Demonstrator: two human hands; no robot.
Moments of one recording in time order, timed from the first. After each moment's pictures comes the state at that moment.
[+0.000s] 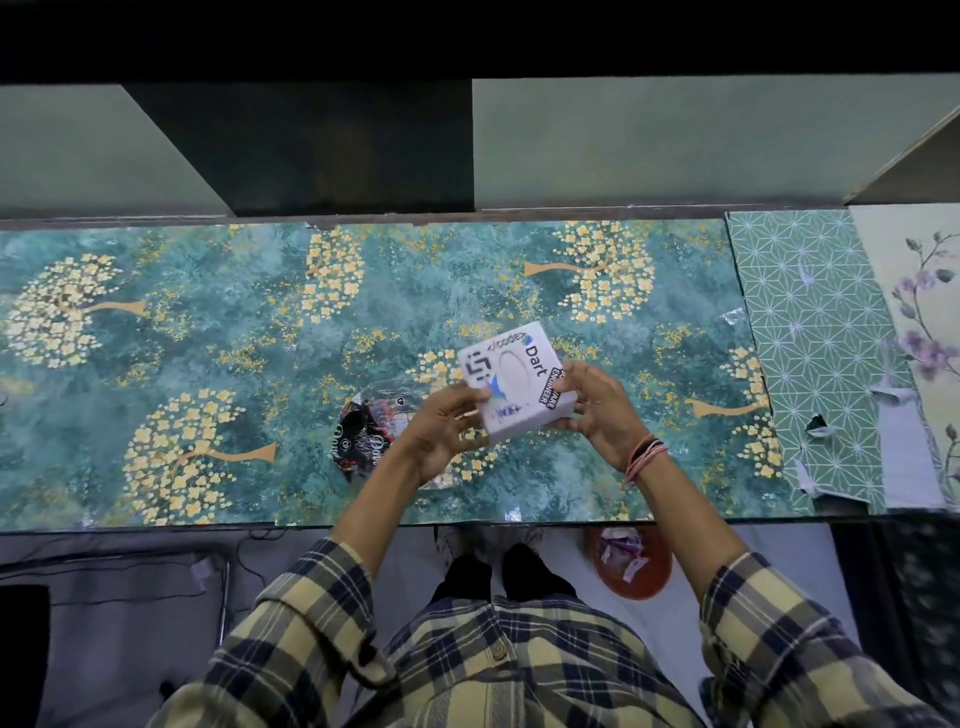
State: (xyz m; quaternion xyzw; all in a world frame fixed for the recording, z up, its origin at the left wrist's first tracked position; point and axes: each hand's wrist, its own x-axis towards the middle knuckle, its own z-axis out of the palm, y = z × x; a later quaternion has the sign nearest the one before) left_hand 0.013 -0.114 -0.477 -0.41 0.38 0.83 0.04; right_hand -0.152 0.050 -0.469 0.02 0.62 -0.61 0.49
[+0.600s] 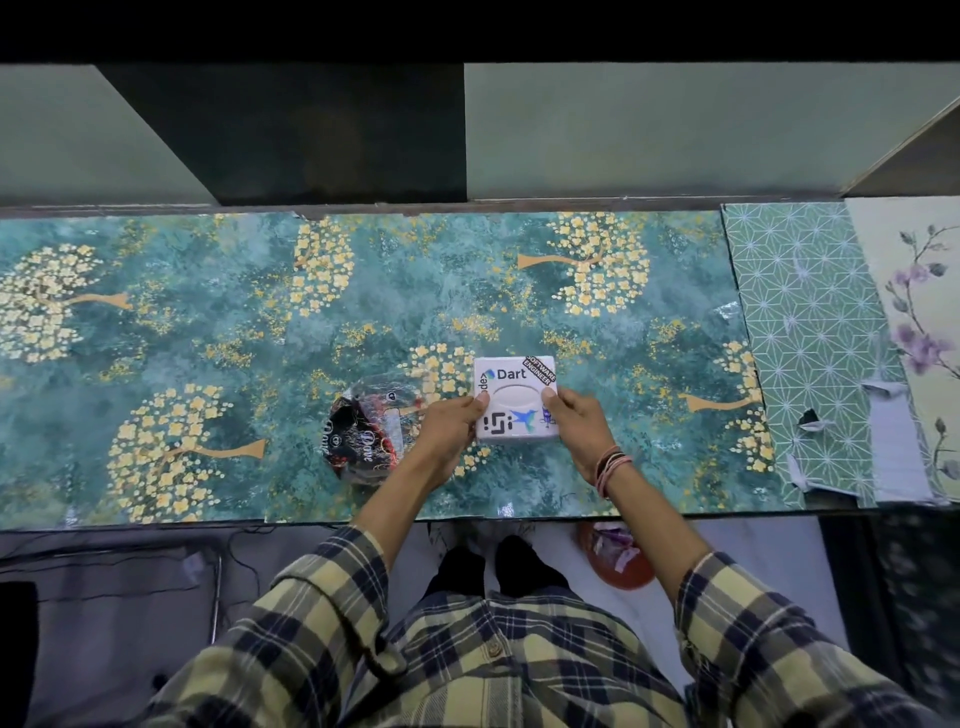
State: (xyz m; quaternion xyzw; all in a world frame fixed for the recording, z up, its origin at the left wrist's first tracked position) left_hand -0.002 -0.093 -0.522 -0.50 0.40 0.77 0.00; right_hand -0.126 0.054 -0.525 0.00 0.73 -0.54 0.41
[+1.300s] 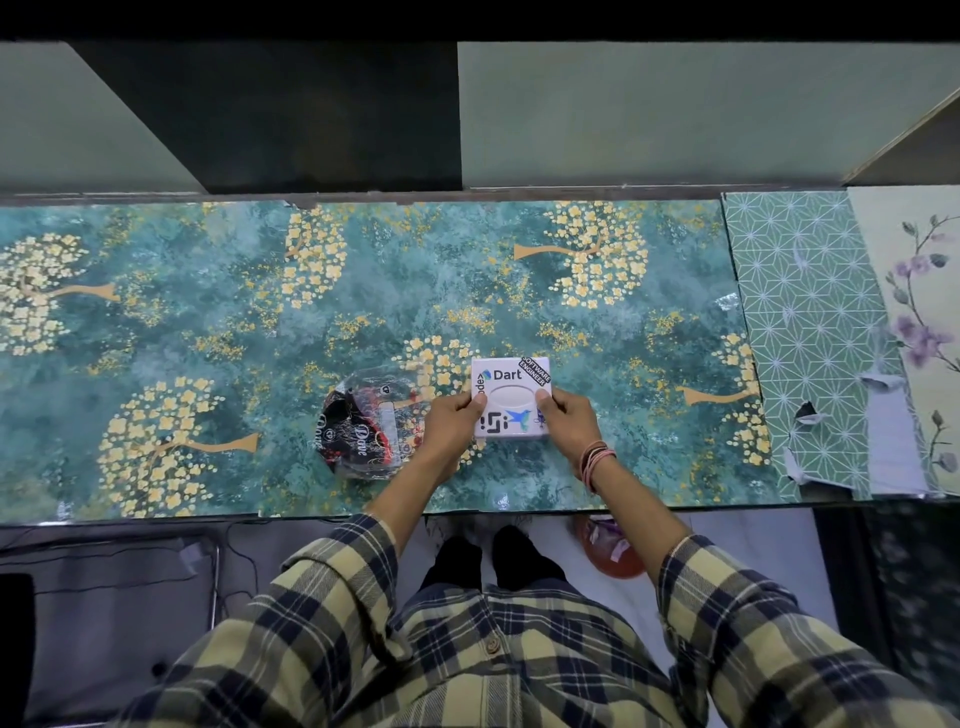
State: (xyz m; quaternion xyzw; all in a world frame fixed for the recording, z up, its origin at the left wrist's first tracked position) left_hand -0.008 -0.080 -0.537 -0.52 0.53 0.67 0.02; right_hand -0.125 0.054 -0.547 -0.05 0.83 -0.41 0.38
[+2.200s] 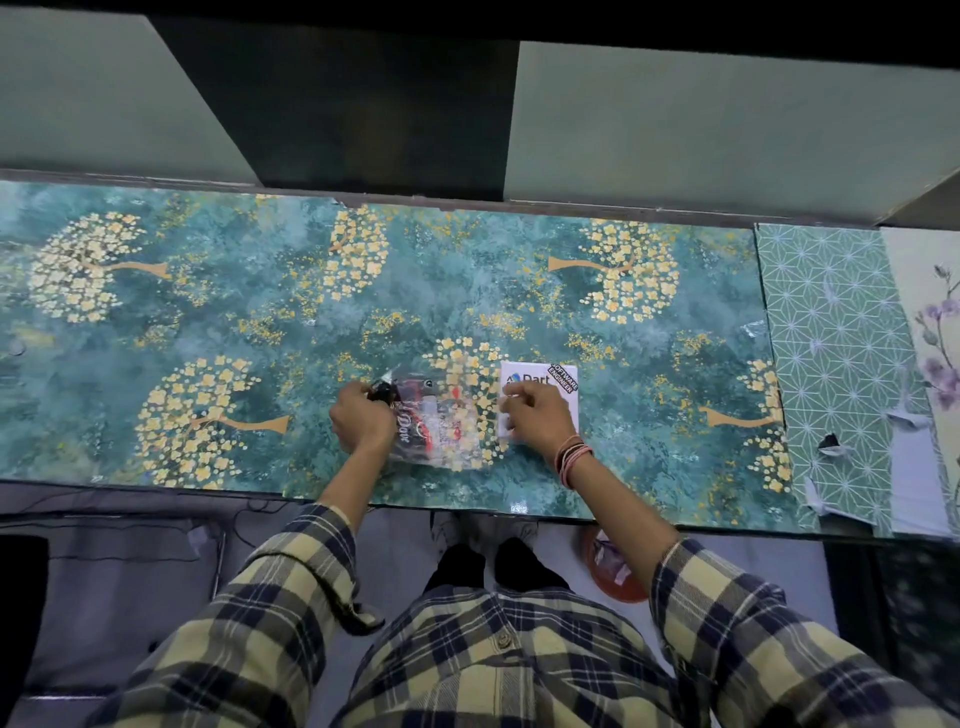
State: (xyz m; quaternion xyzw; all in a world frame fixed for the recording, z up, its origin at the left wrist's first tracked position) left_hand 0.071 -0.168 -0.521 -0.74 0.58 0.33 -0.07; right_hand -0.083 -0.006 -0.498 -0.12 0.80 -0.40 0.42
